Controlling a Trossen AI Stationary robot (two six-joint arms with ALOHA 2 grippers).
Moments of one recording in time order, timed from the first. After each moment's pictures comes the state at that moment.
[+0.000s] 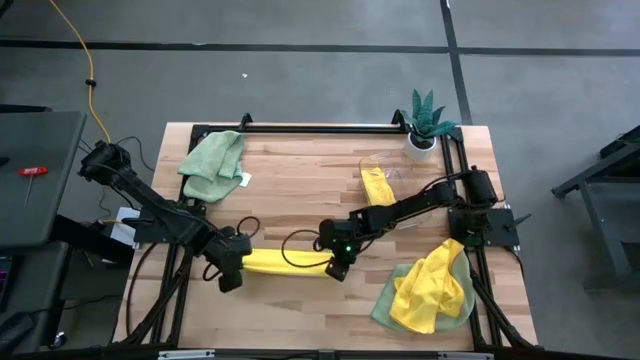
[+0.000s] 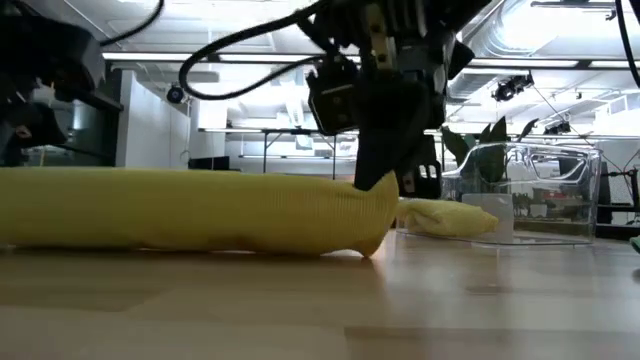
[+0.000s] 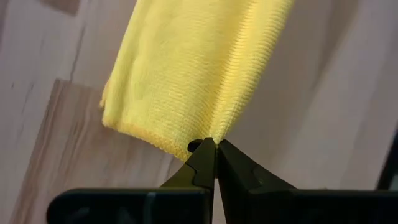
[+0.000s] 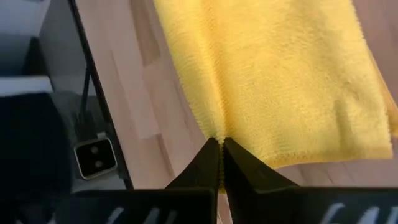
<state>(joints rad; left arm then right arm) -0.49 1.20 0.60 -0.59 -0.03 -0.96 0.17 1.95 1.23 -0.29 -0.50 0.77</state>
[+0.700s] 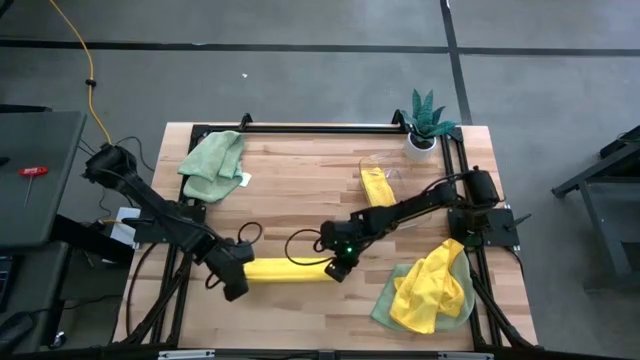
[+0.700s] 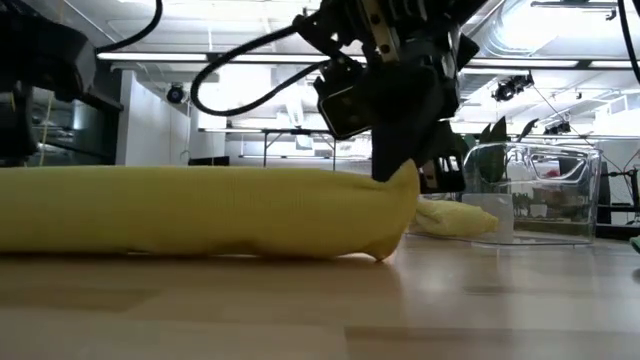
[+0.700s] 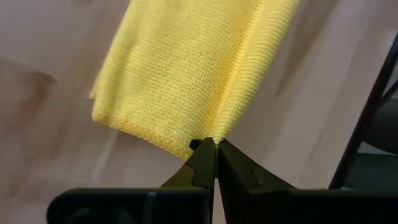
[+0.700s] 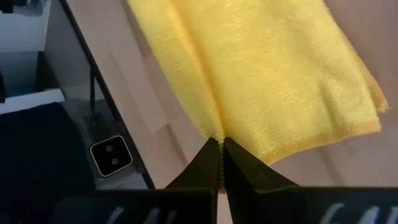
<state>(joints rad) -0.56 1.28 0.60 -0.45 0.00 -1.17 0.19 1.94 1.24 -0.33 -0.52 0.90</state>
